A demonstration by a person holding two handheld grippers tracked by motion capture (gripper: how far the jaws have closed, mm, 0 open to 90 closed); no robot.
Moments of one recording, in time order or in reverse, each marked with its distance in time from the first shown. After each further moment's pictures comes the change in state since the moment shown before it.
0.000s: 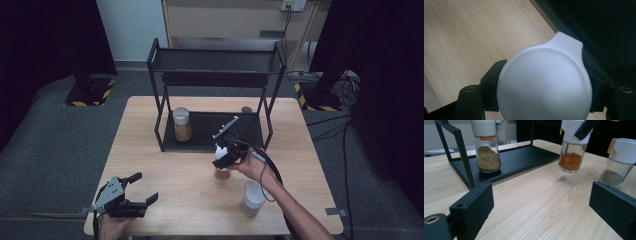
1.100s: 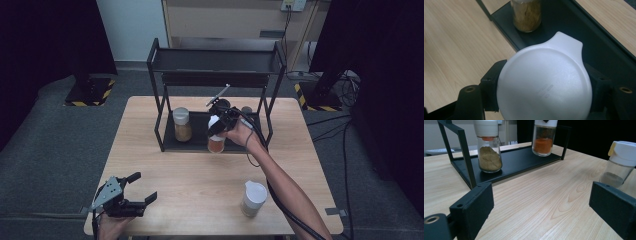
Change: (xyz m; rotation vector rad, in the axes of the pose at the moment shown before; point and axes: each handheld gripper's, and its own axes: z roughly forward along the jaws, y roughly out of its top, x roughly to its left) left arm 0.003 -0.002 -0.002 -0.008 0.003 -0.020; right arm -0.052 0.070 0.009 -0.021 -0.035 0.072
